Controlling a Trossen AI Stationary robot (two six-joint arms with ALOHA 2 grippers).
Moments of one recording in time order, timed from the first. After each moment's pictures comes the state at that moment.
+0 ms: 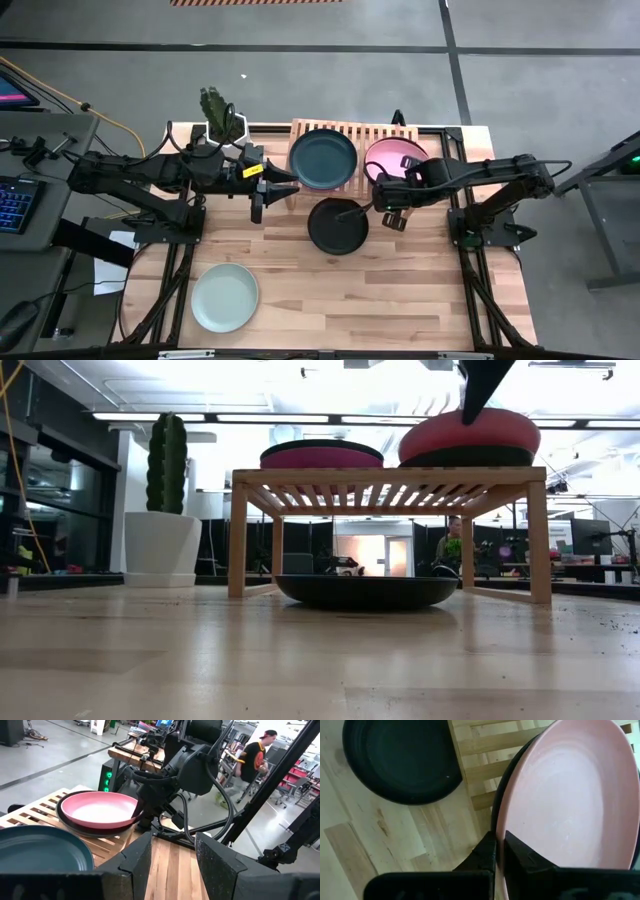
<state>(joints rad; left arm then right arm) -0.13 1.11 1.20 -0.23 -0.20 -0.36 0.14 1.49 1.55 -1.45 0.38 0.41</state>
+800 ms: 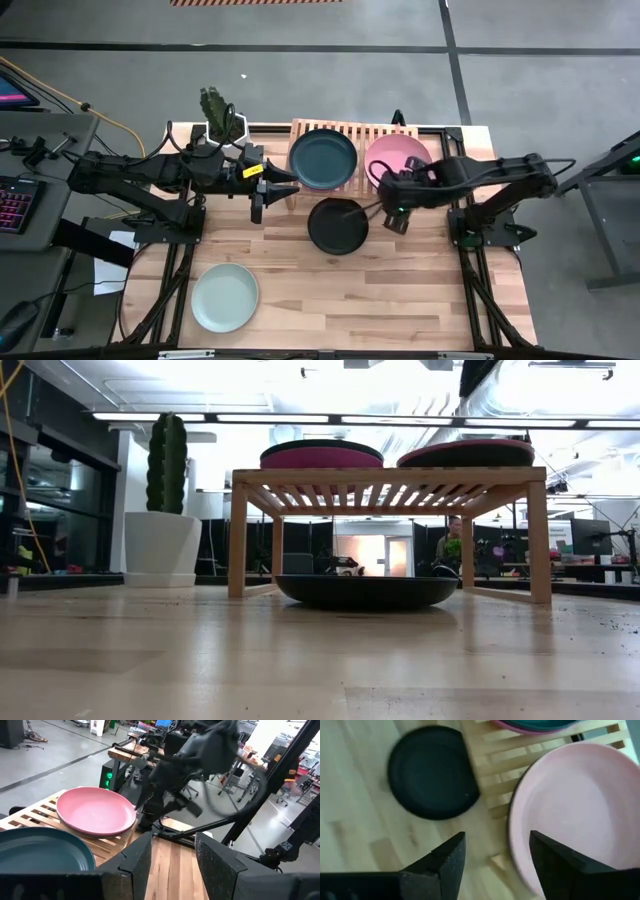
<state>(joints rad) -0.13 1.11 1.20 -0.23 -0.20 -0.35 0.21 1.47 1.65 -1.46 0.37 0.50</state>
